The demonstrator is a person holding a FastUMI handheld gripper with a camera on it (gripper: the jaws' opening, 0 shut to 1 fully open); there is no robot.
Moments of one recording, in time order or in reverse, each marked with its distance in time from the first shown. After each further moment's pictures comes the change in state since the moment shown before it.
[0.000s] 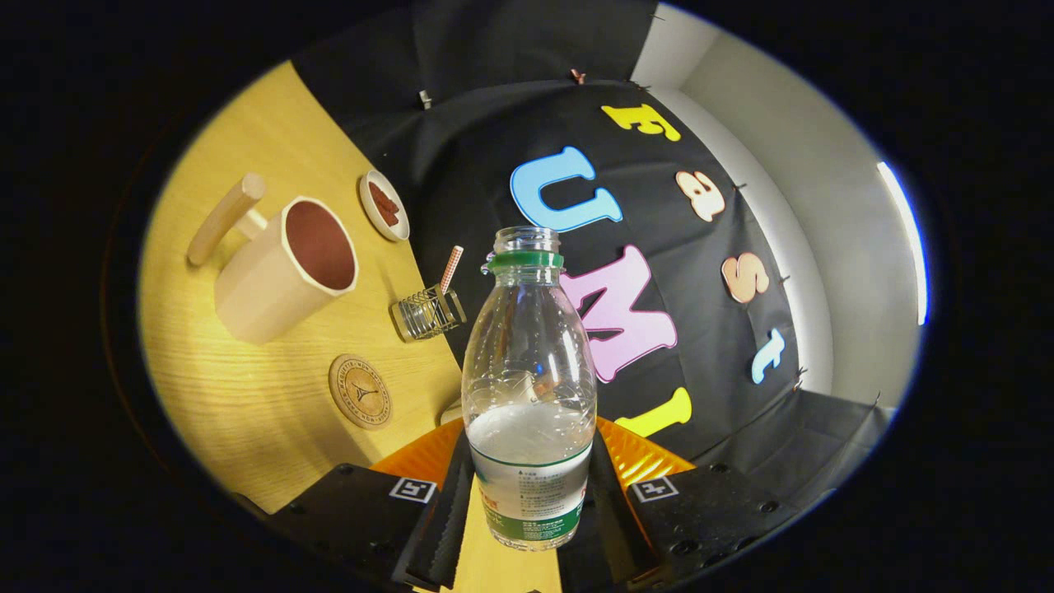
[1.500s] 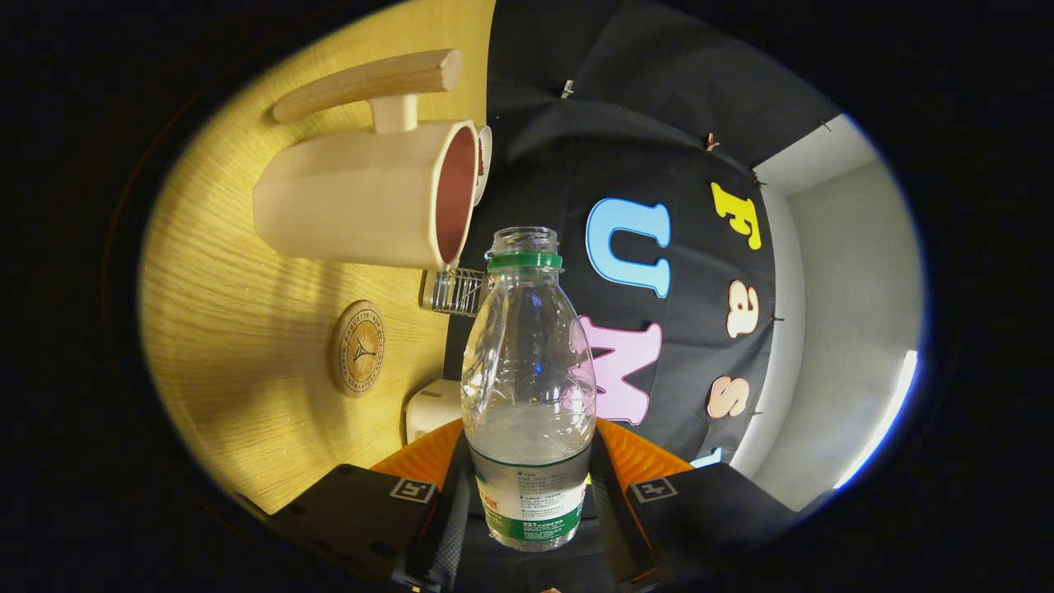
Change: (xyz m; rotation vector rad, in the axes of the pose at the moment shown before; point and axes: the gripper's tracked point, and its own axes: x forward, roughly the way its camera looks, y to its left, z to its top) arm 0.022 0.040 0.021 -0.500 -0.042 0.004
